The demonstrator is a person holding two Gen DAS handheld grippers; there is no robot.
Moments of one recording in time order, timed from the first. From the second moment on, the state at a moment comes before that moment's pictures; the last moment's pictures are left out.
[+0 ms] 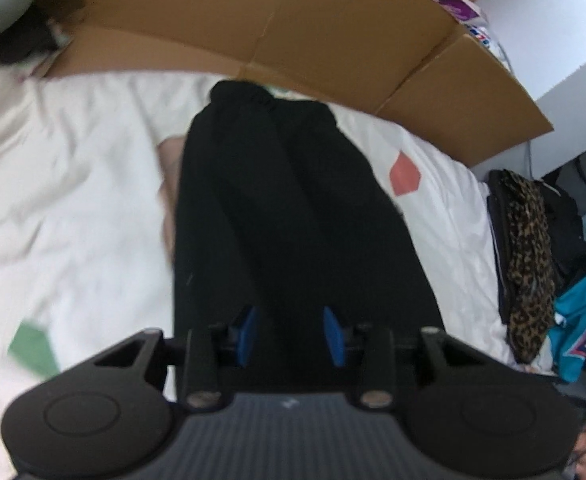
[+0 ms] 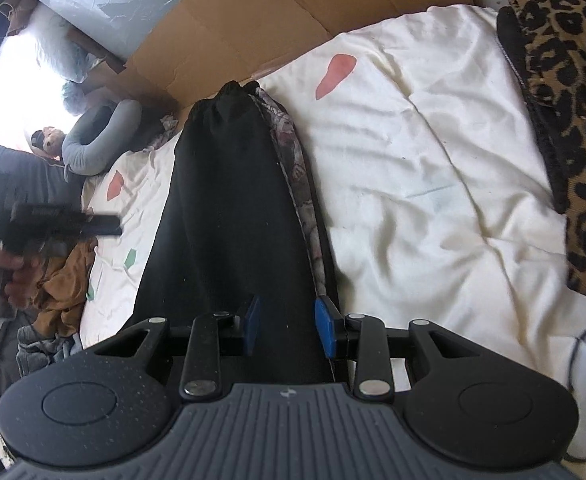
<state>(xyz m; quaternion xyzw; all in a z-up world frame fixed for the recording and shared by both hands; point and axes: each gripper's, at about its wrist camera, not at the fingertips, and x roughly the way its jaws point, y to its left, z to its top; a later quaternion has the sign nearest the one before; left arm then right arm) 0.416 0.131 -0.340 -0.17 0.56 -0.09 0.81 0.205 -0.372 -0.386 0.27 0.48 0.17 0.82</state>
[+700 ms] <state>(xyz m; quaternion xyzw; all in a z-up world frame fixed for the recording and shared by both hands) 0.503 0.101 -0.369 -0.11 0.52 -0.09 0.84 0.303 -0.343 -0.425 0.29 0.48 0.20 0.80</state>
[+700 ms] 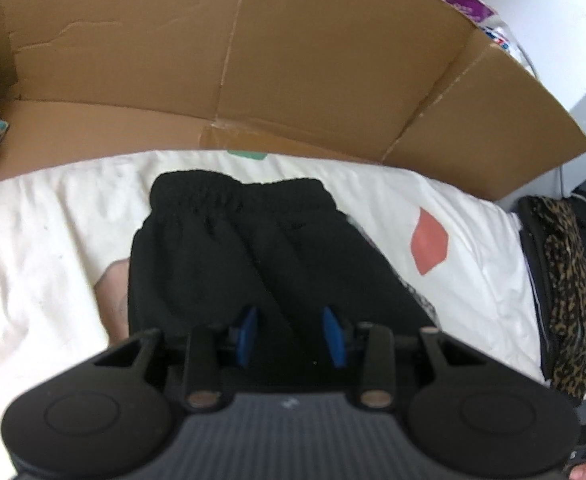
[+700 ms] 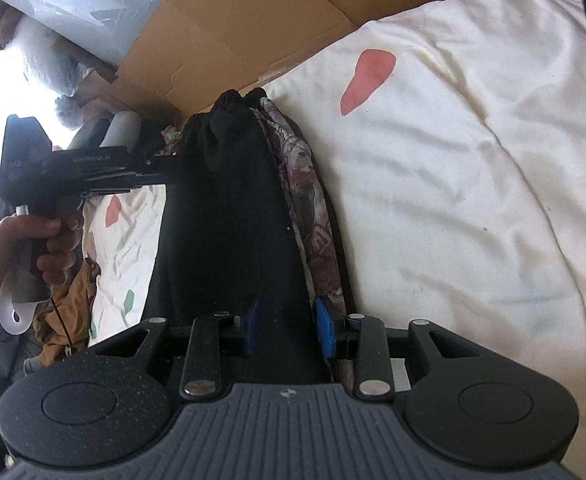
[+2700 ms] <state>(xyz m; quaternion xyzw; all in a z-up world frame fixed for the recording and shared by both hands) 0.545 0.066 -0.382 0.00 0.50 -0.17 0.85 0.382 -0.325 -0.406 0.25 0.47 0.16 0.84</state>
